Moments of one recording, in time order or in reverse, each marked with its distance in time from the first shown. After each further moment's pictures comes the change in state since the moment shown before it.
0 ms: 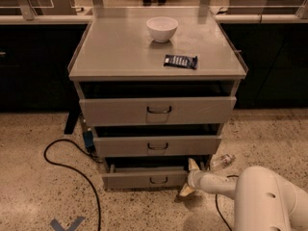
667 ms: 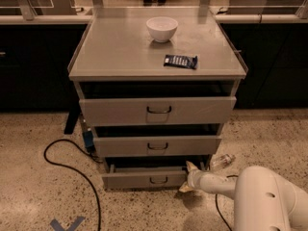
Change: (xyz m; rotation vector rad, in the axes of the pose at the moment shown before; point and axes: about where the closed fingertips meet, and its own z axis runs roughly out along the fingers) arm 0.000 0.000 0.000 0.000 0.000 0.000
